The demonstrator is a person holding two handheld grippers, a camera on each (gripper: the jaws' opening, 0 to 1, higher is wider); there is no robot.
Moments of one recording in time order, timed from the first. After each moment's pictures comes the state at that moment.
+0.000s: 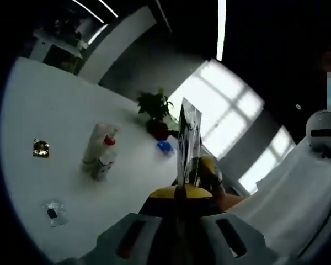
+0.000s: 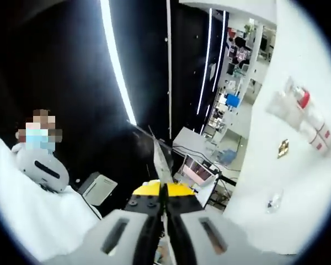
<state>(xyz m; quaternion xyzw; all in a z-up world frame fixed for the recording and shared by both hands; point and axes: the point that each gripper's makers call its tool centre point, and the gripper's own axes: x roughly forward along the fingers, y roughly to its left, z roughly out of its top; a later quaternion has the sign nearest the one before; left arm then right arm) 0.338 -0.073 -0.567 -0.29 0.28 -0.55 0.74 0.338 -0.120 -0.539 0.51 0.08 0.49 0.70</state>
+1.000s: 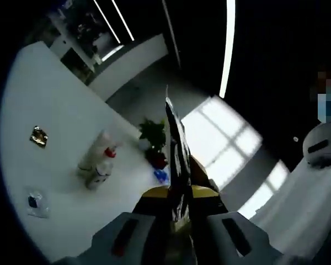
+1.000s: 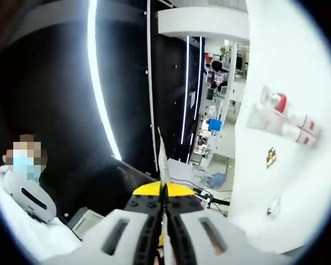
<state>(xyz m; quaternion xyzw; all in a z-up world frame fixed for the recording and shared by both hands) 0.339 -0.082 -0.568 -0.39 0.20 -0.51 0.74 0.372 -0.136 -0.546 0.59 0.05 0.36 0.72</state>
